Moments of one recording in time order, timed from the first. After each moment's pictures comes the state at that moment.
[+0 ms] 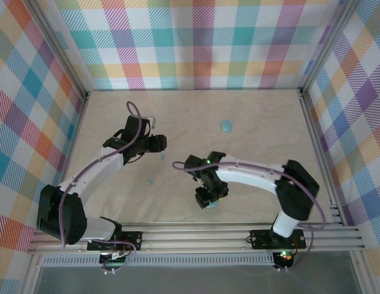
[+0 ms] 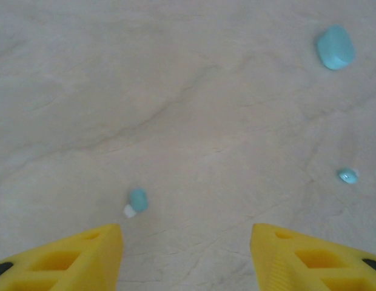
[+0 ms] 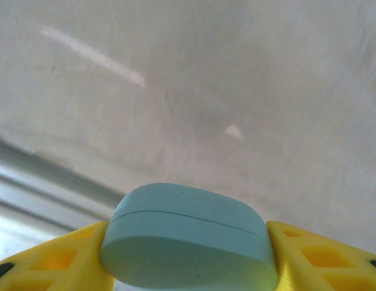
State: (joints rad) left arm -0.36 1.36 1.00 -0.47 0.08 -0.36; right arm 1.02 1.72 1.22 -1.14 -0.11 0.42
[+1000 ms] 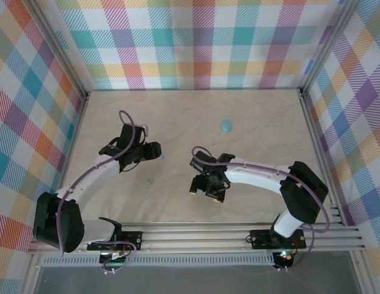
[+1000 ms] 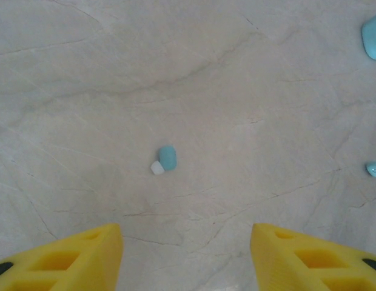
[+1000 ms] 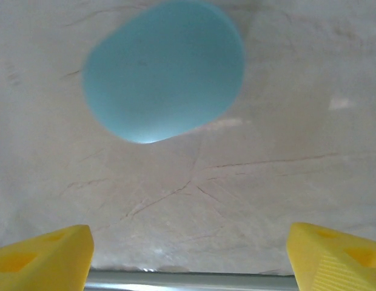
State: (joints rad) left arm -0.34 1.28 0.89 -0.48 0.08 -0.44; right arm 0.96 1.63 1.04 -0.79 -0.17 1.29
